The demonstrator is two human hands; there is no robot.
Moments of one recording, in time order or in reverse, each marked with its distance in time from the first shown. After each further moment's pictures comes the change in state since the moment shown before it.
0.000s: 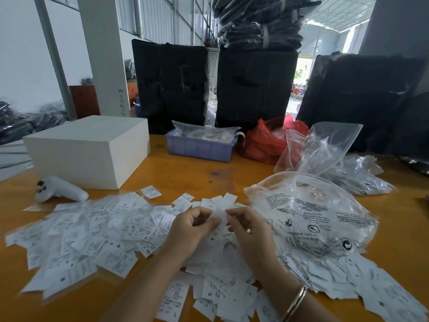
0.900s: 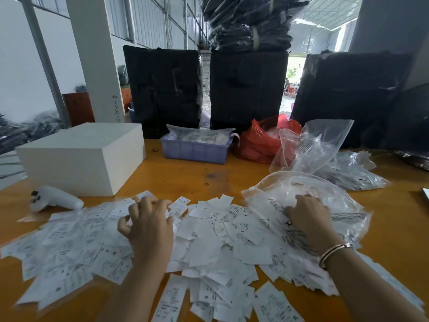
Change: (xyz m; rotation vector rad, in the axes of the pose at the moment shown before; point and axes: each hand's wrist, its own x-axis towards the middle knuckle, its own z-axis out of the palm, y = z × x) left_hand 0.009 -0.013 -0.029 1.224 0.602 0.109; right_hand 0.073 0.049 -0.112 -1.052 -0.041 0.357
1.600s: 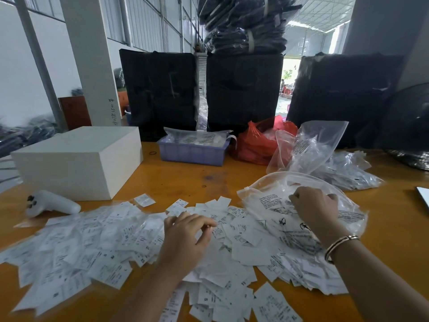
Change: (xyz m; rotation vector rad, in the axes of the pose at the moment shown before) left_hand -0.020 0.029 0.001 -0.567 -0.141 0.490; right_hand 0.016 0.008 -0.015 -0.083 0.194 -0.030
